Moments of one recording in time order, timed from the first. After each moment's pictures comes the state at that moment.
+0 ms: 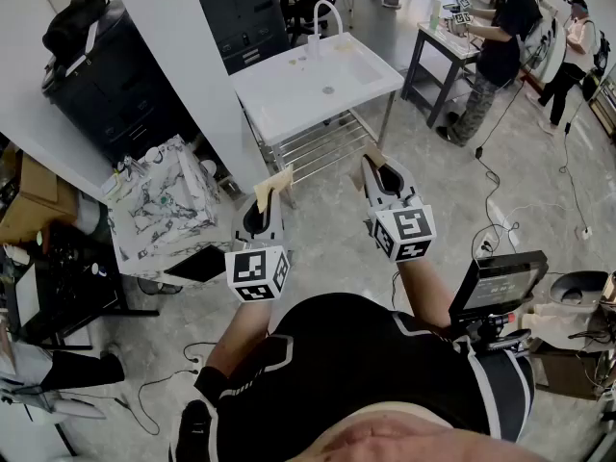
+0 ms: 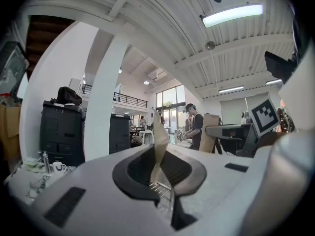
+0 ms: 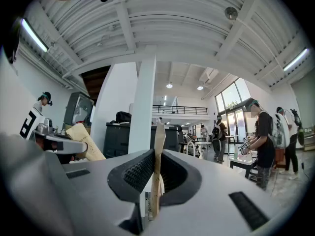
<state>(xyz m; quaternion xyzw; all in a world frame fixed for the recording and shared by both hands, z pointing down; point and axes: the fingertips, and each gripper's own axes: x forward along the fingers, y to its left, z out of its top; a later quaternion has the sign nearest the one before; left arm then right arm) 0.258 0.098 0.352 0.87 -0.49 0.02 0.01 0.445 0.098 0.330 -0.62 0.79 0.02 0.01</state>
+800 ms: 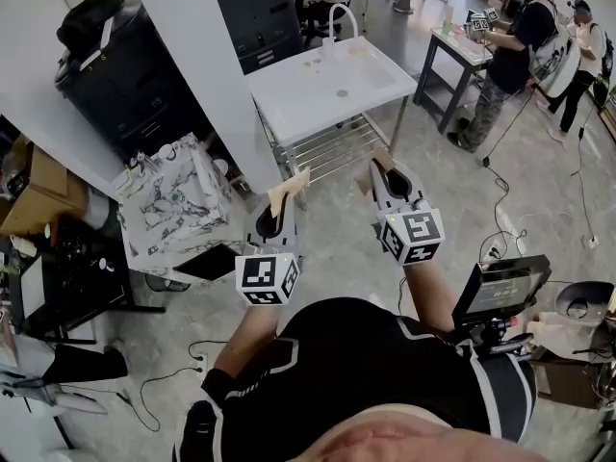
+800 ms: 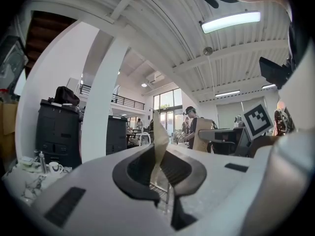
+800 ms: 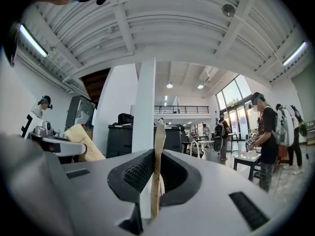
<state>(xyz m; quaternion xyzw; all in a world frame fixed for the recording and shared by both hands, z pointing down) 0.256 0.114 0.346 0.89 -0.46 0.00 0.01 0.433 0.102 0.331 -0.61 0.79 0.01 0.02</state>
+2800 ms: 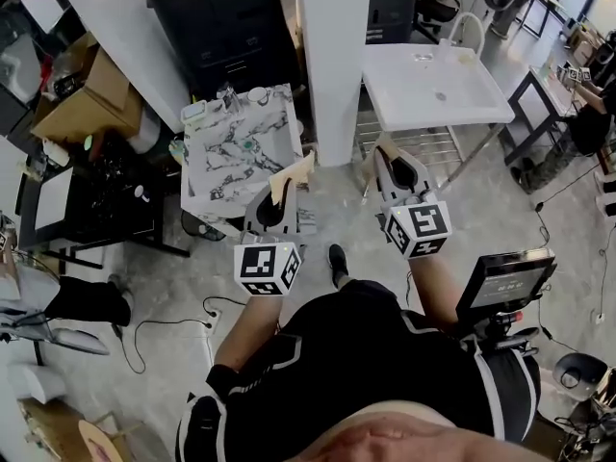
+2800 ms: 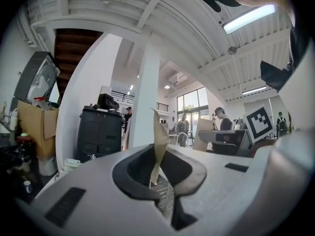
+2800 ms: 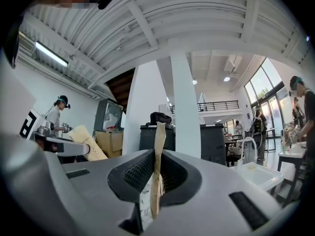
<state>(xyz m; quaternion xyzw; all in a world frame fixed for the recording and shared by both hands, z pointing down) -0.003 0.094 0.360 0.81 -0.59 -0.01 0.03 0.160 0.035 0.337 -0.47 0.88 0.02 0.01</state>
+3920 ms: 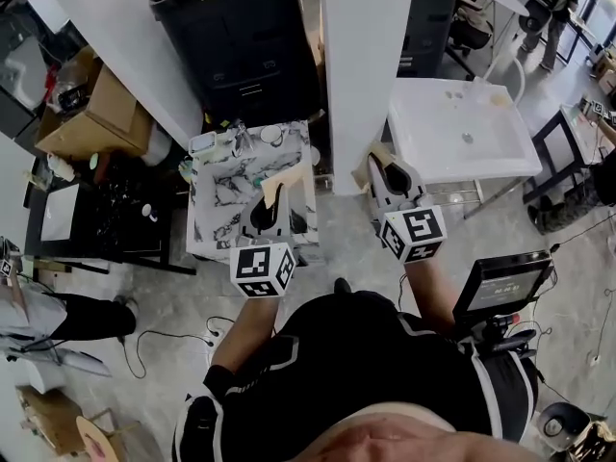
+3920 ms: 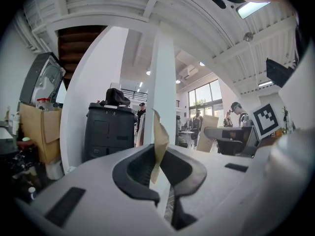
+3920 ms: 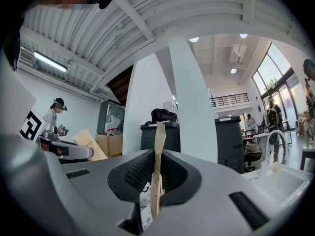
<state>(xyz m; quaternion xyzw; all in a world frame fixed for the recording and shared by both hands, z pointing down) -0.059 -0.081 0.351 0.76 -0.64 0.01 0.04 0.104 -0.149 0.326 -0.42 0.91 0.00 0.02</state>
